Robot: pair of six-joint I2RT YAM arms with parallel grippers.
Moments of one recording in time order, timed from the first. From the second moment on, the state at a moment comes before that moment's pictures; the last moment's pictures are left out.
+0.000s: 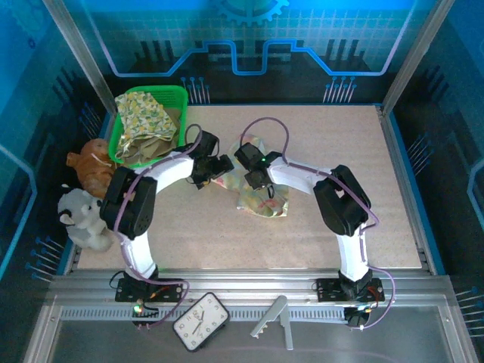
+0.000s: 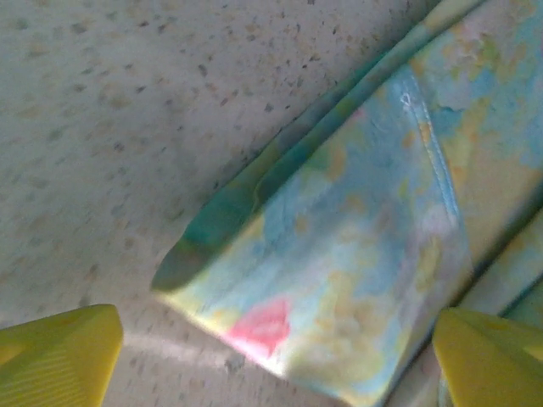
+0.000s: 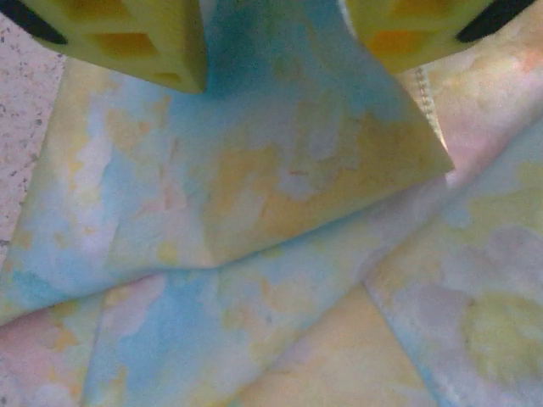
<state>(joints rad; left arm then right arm) -0.35 1.88 1.25 -0.48 0.10 -0.89 0.70 2.01 1.46 -0.66 0.38 0.19</state>
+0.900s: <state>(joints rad) -0.34 1.80 1.09 -0.42 0.12 -0.88 0.20 1.39 1.00 -0.52 -0.16 0.24</state>
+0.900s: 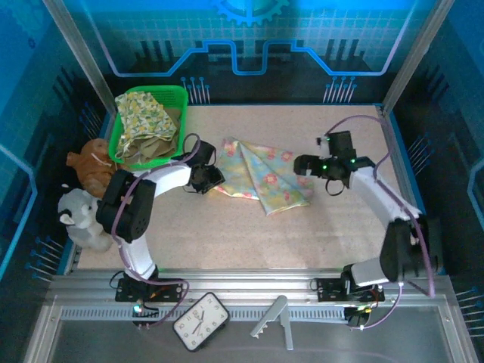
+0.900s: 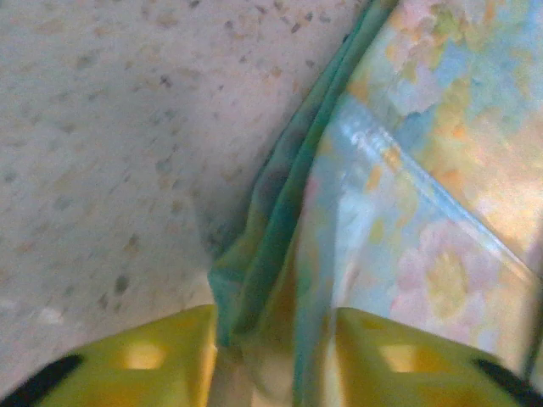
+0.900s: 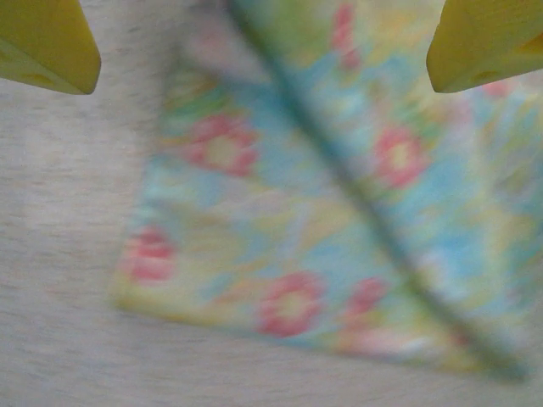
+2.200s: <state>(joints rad) -0.34 1.77 1.09 -0.44 0.13 -0.88 0.49 1.47 1.21 -0.69 0.16 0.08</state>
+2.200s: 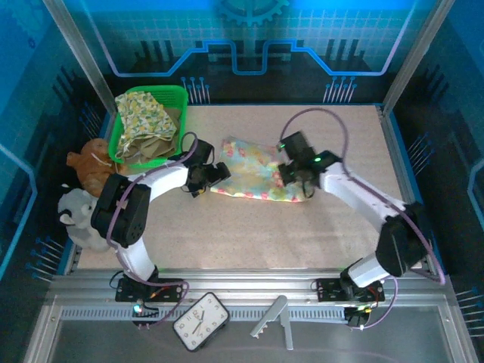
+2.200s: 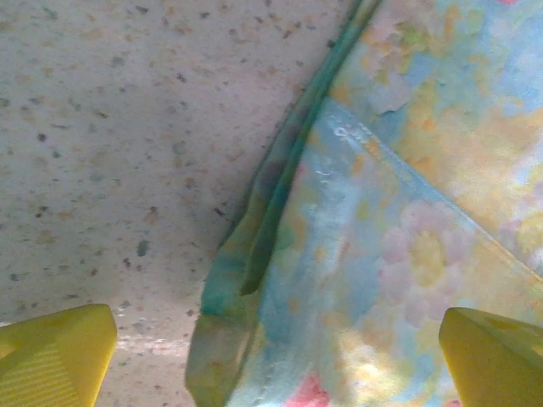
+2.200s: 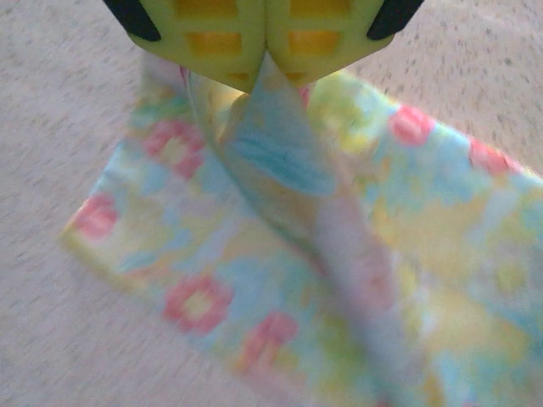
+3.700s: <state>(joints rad) -0.38 1.52 0.94 -0.43 0.10 -1.17 0.19 1.90 1.36 -0.87 -0.17 0.05</state>
